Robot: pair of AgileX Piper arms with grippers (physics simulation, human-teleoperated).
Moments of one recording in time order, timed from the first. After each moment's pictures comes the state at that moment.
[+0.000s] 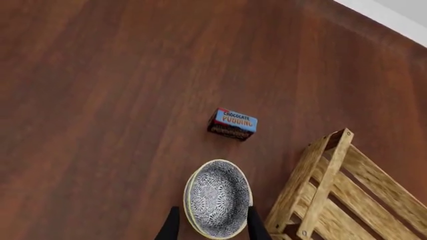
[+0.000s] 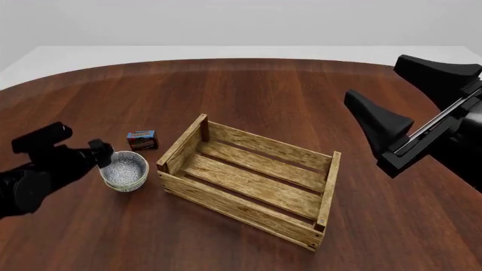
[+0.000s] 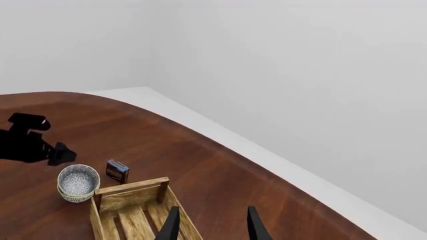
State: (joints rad) left arm 0.05 1.33 -0.59 -0.08 -0.34; right arm 0.56 0.71 -0.72 -0.02 -0.31
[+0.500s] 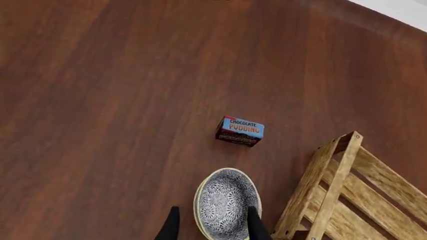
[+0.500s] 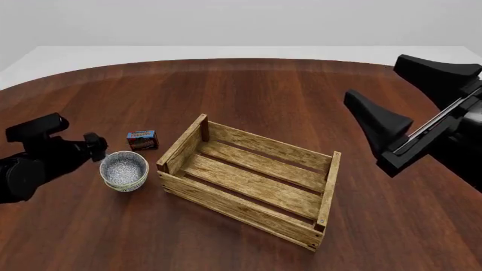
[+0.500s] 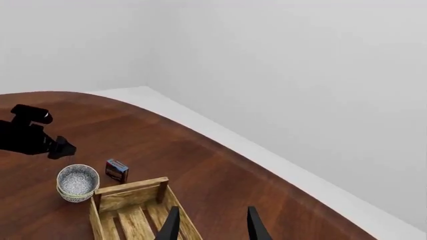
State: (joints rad) left arm 0.09 1.33 -0.66 0.00 -0.26; right arm 0.56 0.71 -0.72 -0.02 -0.31
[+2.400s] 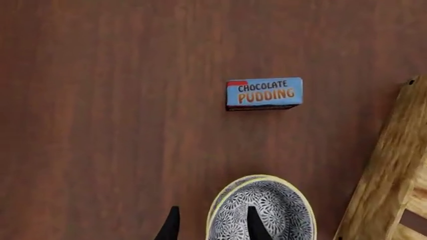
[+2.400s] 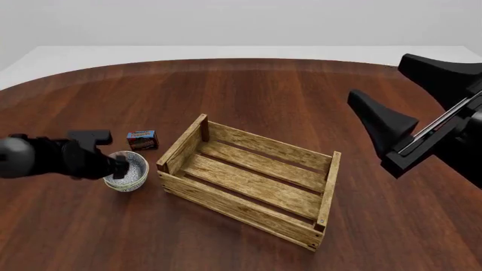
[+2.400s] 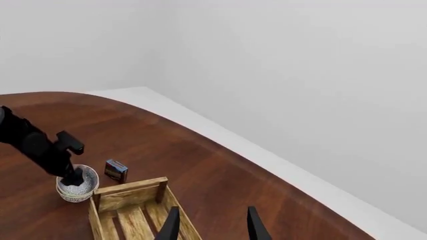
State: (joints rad) left arm 0.09 1.78 -0.91 0.19 0.06; right arm 0.56 0.70 -0.72 -0.01 -0.31
